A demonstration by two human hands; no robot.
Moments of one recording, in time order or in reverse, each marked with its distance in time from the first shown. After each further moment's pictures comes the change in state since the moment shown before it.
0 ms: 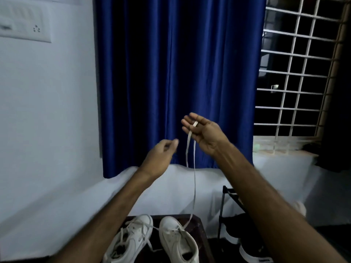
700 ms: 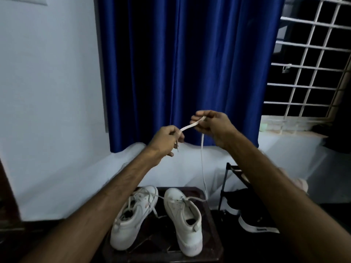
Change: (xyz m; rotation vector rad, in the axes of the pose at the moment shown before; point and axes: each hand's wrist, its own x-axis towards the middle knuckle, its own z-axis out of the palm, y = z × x) left_hand -0.001 -0.030 0.009 -0.016 -0.068 -0.070; right_hand -0.012 0.032 -0.036 -0.497 0.086 0.050
